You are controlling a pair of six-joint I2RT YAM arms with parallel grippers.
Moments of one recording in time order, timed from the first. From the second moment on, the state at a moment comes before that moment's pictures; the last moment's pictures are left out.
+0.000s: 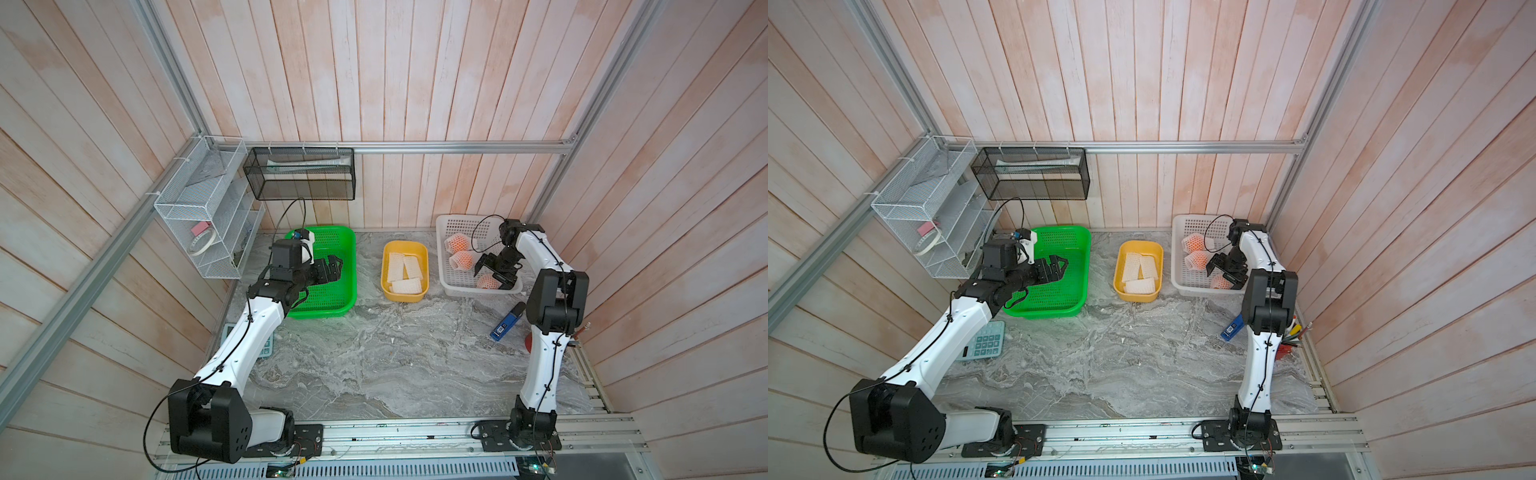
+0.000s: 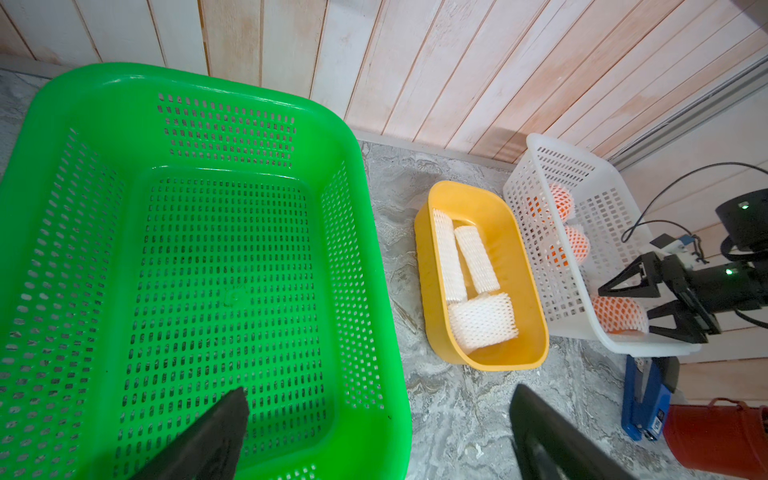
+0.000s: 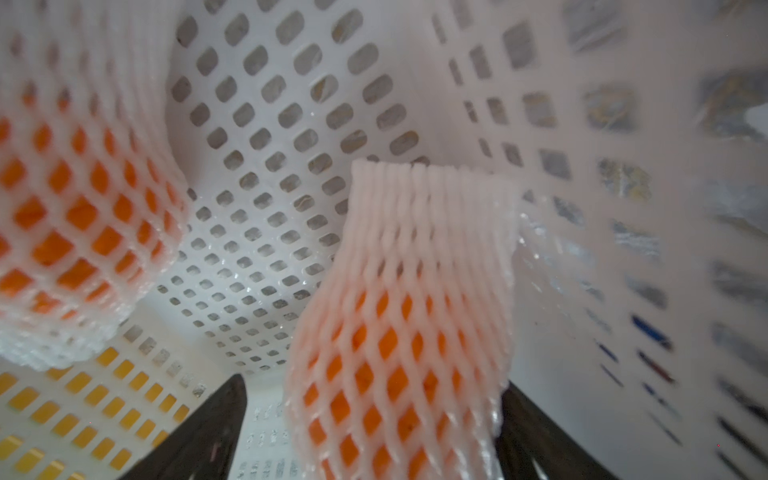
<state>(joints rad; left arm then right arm) -0.15 1.33 1.11 -0.37 0.24 -0.30 -0.05 2.25 1.99 -1.26 -0.18 0.56</state>
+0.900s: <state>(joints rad) -0.14 1.33 1.10 -0.37 0.23 -0.30 -0.04 2.00 1.87 -1.06 -0.09 0.45</state>
